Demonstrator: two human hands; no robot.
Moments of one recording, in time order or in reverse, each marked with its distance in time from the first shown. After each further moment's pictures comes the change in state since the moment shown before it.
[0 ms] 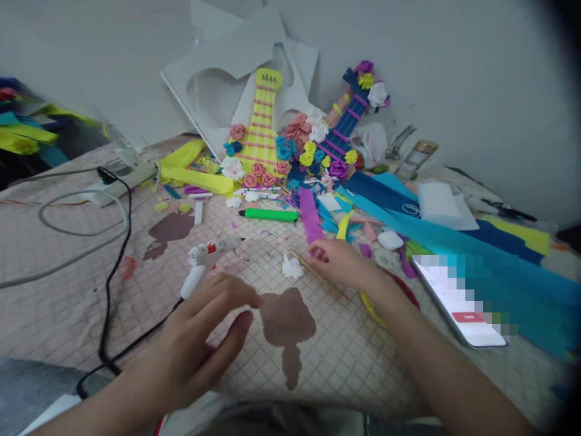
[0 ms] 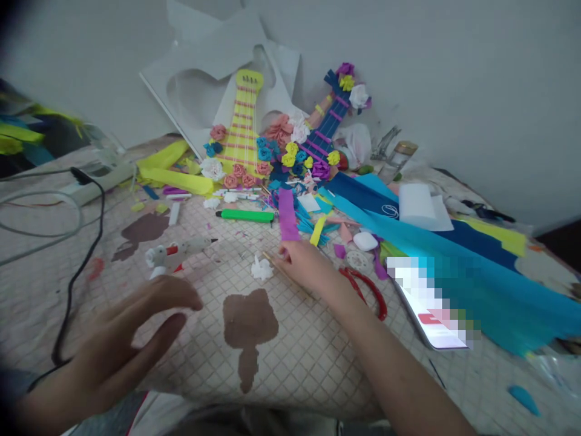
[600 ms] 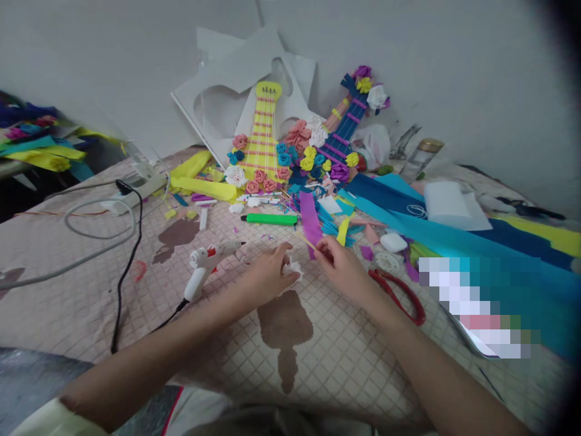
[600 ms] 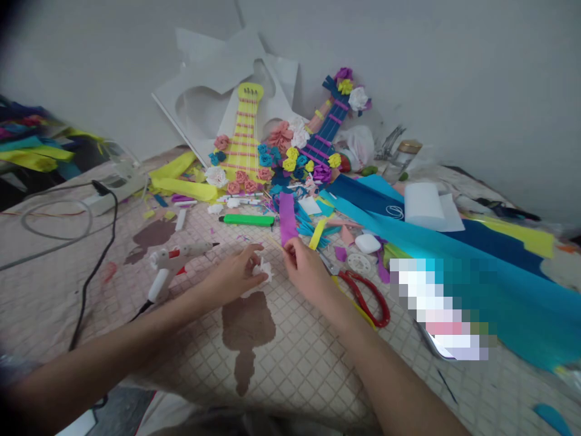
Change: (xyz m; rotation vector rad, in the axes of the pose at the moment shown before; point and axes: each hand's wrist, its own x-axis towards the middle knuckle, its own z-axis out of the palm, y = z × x) left_hand 0.094 -0.034 0.089 -0.079 -0.210 -0.303; right_hand -0.012 0.020 0.022 0.238 0.286 -0.018
